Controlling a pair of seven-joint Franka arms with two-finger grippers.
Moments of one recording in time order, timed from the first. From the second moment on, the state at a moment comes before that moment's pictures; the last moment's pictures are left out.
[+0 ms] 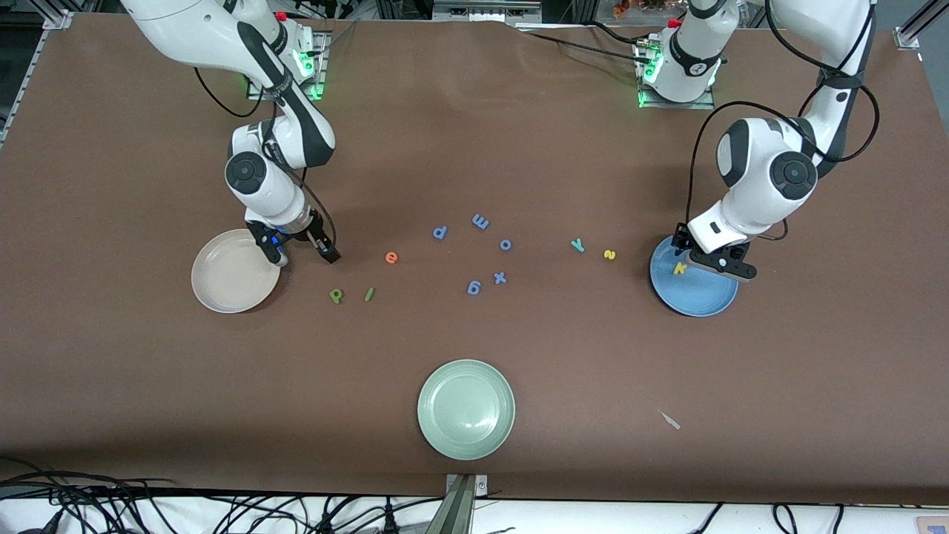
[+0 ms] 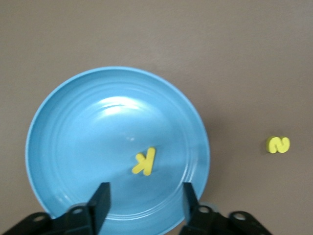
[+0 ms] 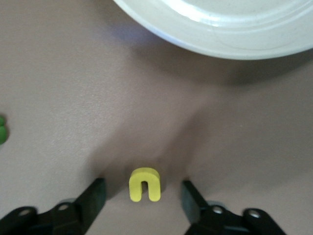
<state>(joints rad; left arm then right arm) -0.46 0.24 0.33 -2.31 -0.17 2.53 0.32 0.24 0.40 0.09 -2.34 0.08 2.76 1.16</state>
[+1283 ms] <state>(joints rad) -0.61 0.41 0.23 -2.23 -0.37 2.53 0.06 0.24 0.33 0.09 -2.18 0.08 2.45 1.08</state>
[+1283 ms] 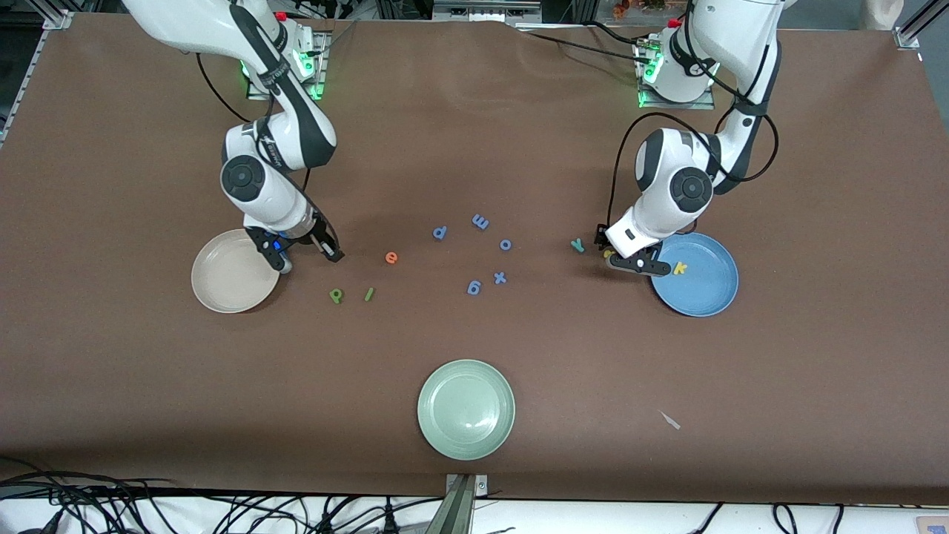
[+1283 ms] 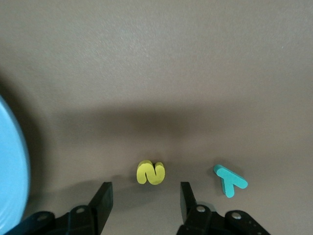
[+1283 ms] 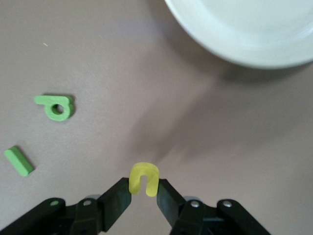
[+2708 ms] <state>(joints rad) -0.61 0.43 0.23 -2.21 -0.31 2.57 0.07 0.24 0.43 -0.22 -2.01 0.08 2.26 0.35</state>
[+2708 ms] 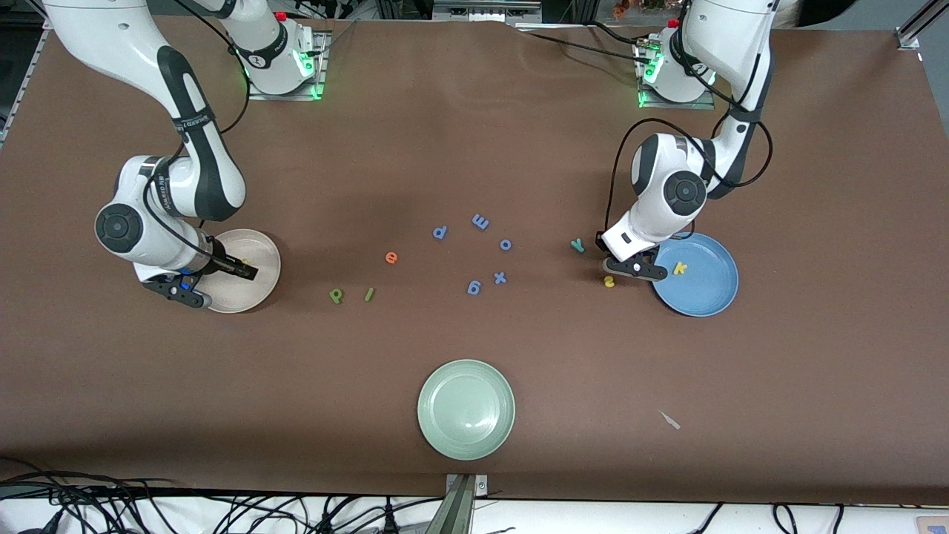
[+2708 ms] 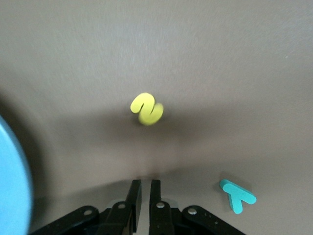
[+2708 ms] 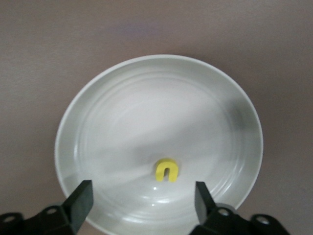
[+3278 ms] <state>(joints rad) -0.58 0.40 0.26 -2.20 -0.18 2.57 0.07 0.37 0.45 -0.14 -1.85 0.08 2.11 0.49</state>
